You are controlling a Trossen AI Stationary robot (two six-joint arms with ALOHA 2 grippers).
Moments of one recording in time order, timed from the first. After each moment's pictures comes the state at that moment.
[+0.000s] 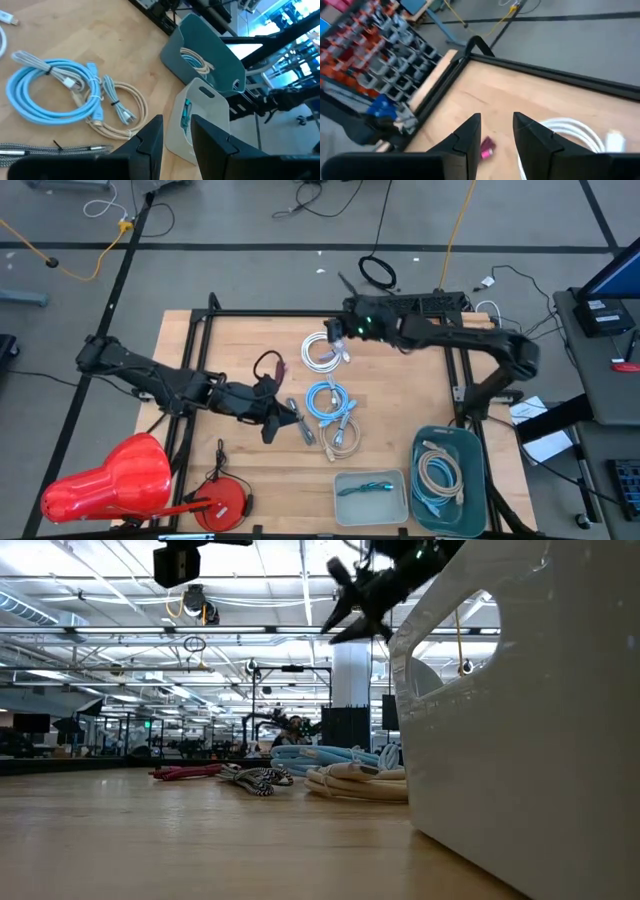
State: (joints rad) left arm -0.29 1.21 0.96 -0.23 -0.19 -0.83; right arm -0.36 1.59 1.24 -0.07 0.12 0.72
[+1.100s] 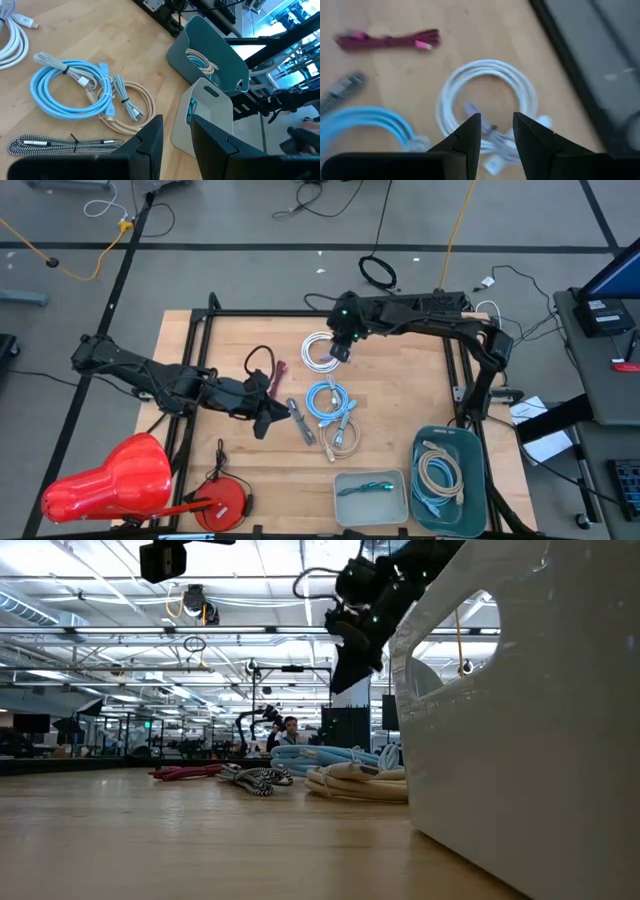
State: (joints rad) left arm -0.29 1.14 0.96 -0.33 -0.21 -0.83; right arm -0.42 1.80 1.48 -0.57 -0.02 -0.10
